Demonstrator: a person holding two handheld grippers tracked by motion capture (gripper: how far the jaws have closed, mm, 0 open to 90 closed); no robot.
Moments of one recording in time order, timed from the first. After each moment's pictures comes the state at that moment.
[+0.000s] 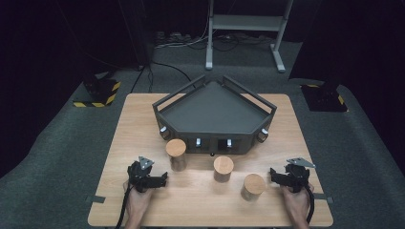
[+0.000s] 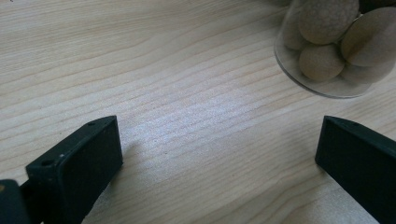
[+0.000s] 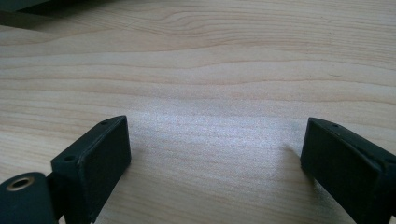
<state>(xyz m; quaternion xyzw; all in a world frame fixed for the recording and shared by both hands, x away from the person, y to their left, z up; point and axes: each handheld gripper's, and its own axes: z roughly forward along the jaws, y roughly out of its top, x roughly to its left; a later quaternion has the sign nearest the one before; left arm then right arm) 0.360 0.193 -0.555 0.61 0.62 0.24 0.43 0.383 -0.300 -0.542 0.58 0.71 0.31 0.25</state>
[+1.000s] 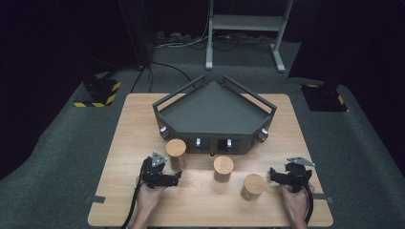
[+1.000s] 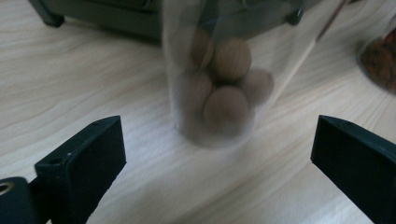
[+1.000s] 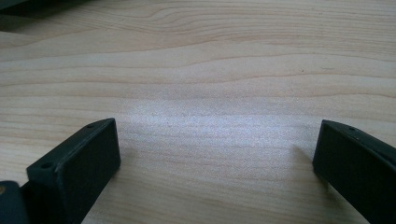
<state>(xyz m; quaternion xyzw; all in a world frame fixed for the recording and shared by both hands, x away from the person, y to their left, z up) 0.362 0.149 -0.525 0.63 0.58 0.18 0.49 0.386 -0.300 -0.543 0.60 0.70 0.29 0.25</state>
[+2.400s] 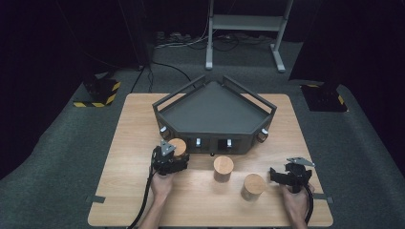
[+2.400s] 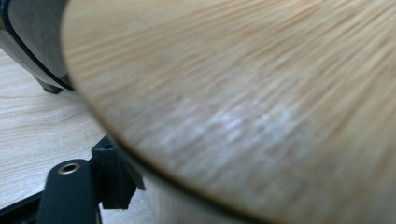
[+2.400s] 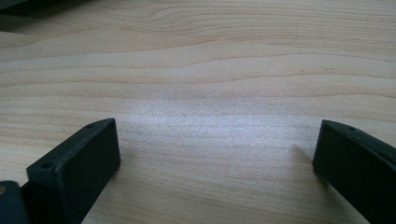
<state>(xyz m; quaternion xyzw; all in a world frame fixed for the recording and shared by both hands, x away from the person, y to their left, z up) 0.396 0.120 -0.514 0.58 0.58 0.23 0.52 0.386 -0.300 -0.543 0.60 0.70 0.29 0.25</state>
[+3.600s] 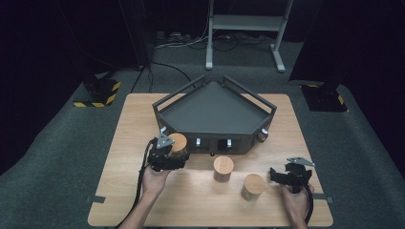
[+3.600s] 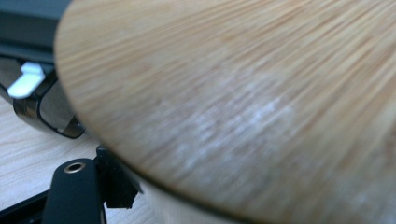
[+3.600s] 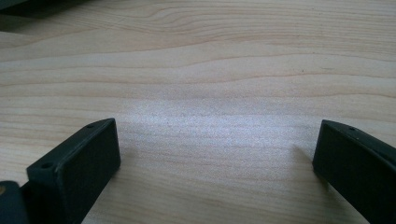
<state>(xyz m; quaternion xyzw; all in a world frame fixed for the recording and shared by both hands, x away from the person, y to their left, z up) 0.375 0.126 -0.437 0.65 0.53 0.17 0.53 0.386 -0.300 -0.543 0.60 0.70 0.29 0.25</state>
